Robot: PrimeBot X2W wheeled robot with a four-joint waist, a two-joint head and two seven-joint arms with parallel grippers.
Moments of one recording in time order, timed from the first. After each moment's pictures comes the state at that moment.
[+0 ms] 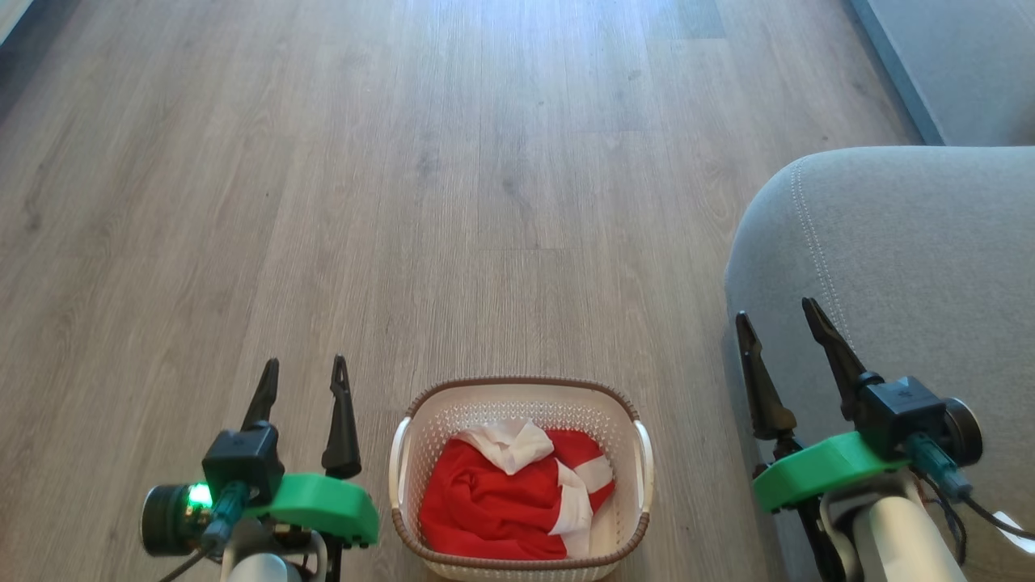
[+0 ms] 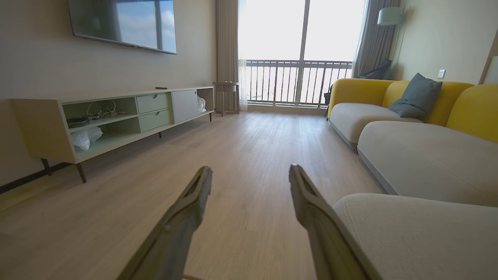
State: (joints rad) left arm 0.00 0.06 -0.19 0.11 -0.18 0.18 -0.25; right arm -0.05 -0.04 0.06 0.13 0.07 0.12 -0.25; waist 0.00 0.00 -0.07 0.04
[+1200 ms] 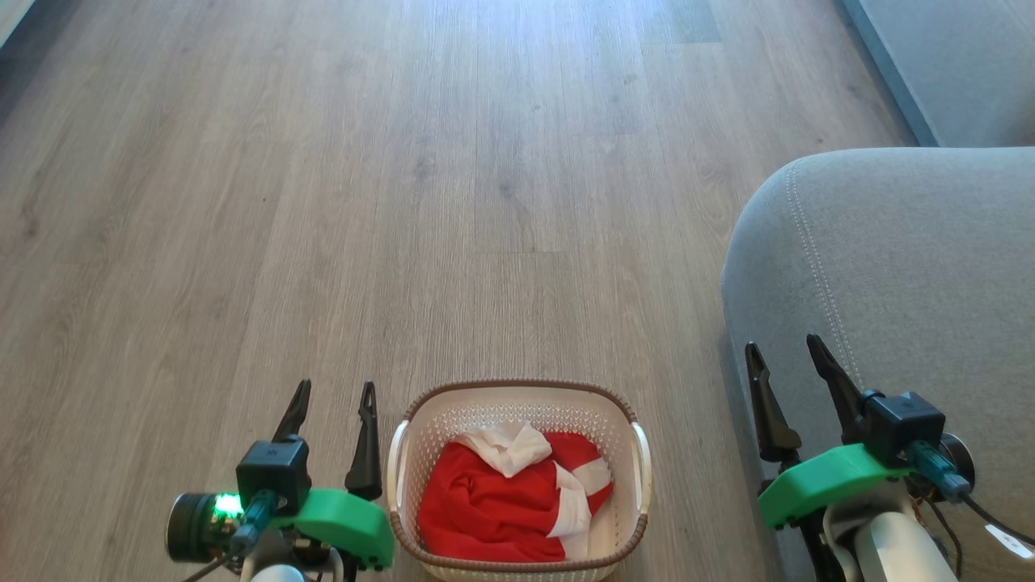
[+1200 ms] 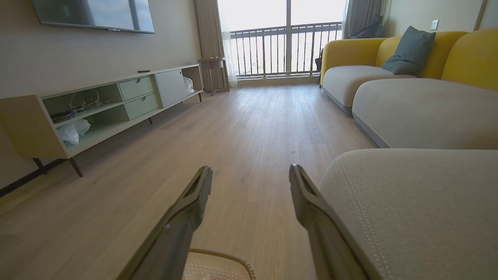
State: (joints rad) left arm 0.00 0.05 -0.23 0.20 -0.16 0.13 -0.25; right arm -0.06 -0.04 0.04 0.28 0.15 0.12 -0.25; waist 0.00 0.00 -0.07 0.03
